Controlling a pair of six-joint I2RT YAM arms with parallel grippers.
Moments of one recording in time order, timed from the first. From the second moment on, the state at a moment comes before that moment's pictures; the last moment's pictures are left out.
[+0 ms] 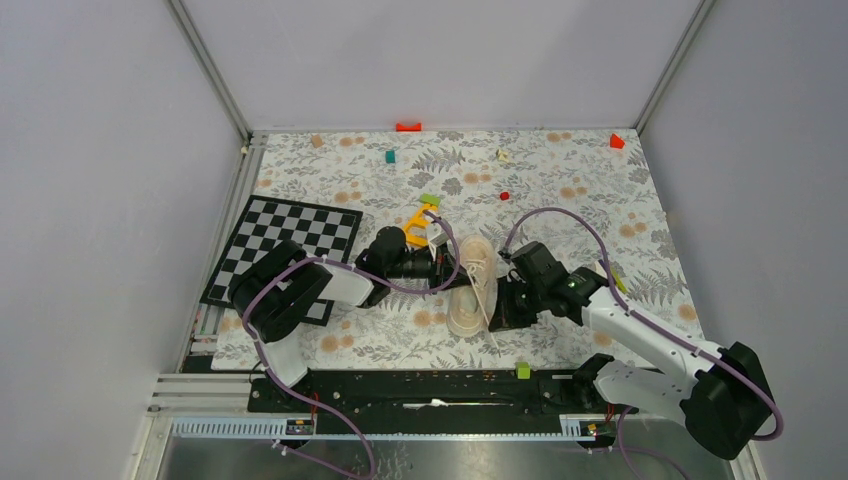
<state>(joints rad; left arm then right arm) -0.72 1.77 0.65 0.98 0.79 -0.31 0.68 1.06 0.65 -0.66 -0.31 0.64</state>
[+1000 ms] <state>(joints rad) -0.76 1.72 0.66 0.75 0.80 -0.17 0.68 1.16 0.68 -0.64 -0.25 0.65</state>
